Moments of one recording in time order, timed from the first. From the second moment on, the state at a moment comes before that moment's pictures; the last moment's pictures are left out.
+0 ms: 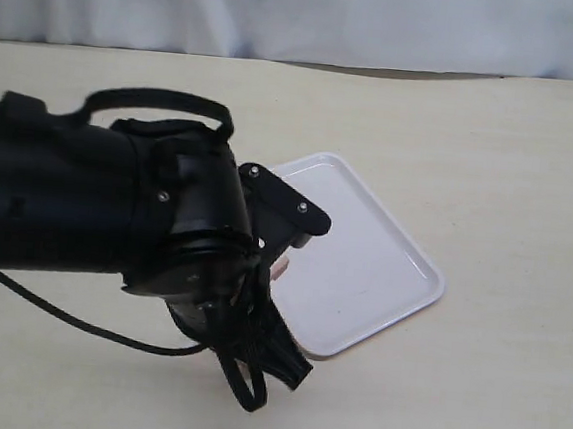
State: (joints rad) left arm -1.08 1.70 -1.04 0.28 0.84 -0.59; right arm -0.02 0.00 0.00 0.31 0.36 -0.22
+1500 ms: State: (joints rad) left arm -0.81 2.27 -1.68 0.15 0.90 -0.51; right arm -0.02 0.00 0.00 0.31 0.36 -0.22
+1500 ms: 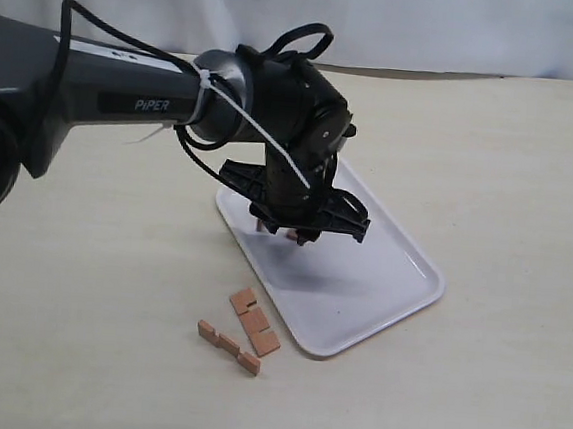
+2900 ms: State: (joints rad) left arm -0.90 1.84 -1.14 0.09 0.90 -0.15; right arm -0.02 0.00 0.00 0.31 0.36 -0.22
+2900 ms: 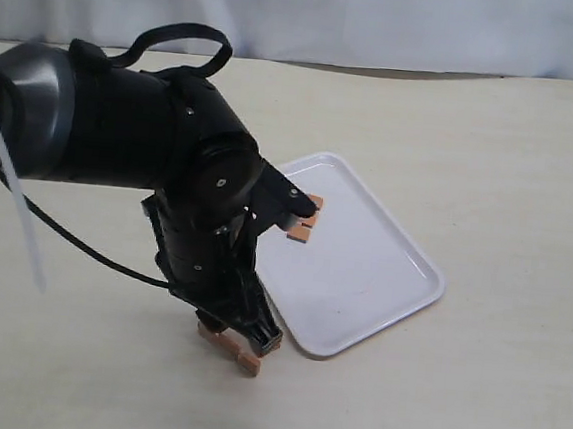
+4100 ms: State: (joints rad) left arm -0.90 1.90 -0.99 -0.06 0.62 1.07; right arm -0.02 0.00 0.00 0.31 0.36 -0.22
